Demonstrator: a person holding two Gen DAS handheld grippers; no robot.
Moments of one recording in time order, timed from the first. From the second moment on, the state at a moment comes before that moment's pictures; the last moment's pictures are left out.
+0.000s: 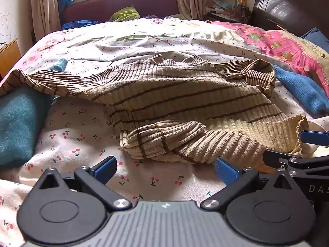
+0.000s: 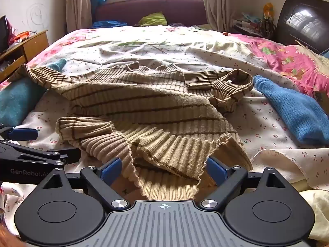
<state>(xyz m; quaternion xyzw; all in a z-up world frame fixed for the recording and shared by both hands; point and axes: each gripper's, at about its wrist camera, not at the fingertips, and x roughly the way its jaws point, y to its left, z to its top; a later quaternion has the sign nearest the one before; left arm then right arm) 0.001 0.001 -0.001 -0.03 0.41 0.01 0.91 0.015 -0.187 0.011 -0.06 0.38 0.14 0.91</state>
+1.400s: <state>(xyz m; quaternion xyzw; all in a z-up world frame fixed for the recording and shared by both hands) 0.015 0.004 -0.007 -0.01 0.42 0.00 0.91 0.028 -0.183 0.004 -0.05 0.39 0.16 0.90</state>
